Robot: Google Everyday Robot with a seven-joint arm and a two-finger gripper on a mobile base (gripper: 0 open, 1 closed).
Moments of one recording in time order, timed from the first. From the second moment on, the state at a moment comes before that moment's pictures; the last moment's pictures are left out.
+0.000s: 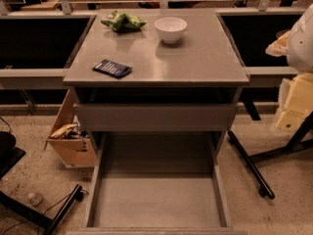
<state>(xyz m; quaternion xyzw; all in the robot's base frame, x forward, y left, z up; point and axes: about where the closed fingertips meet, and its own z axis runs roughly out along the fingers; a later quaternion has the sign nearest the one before) 0.438 -0.217 0.976 -0.60 0.78 -0.03 0.16</state>
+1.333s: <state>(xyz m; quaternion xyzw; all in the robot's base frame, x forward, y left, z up) 0.559 -0.150 0.994 -0.54 0.79 0.03 0.27</state>
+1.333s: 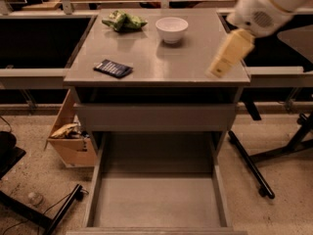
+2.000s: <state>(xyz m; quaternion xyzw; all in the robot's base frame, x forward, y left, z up) 0.664 -0.046 0.986 -0.50 0.82 0.07 0.28</state>
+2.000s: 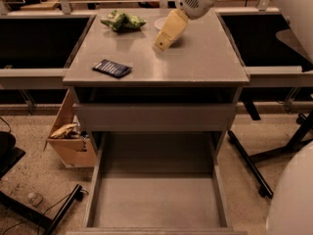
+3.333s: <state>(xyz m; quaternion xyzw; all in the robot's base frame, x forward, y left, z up) 0.764 0.061 0.936 -0.56 0.77 0.09 0.29</state>
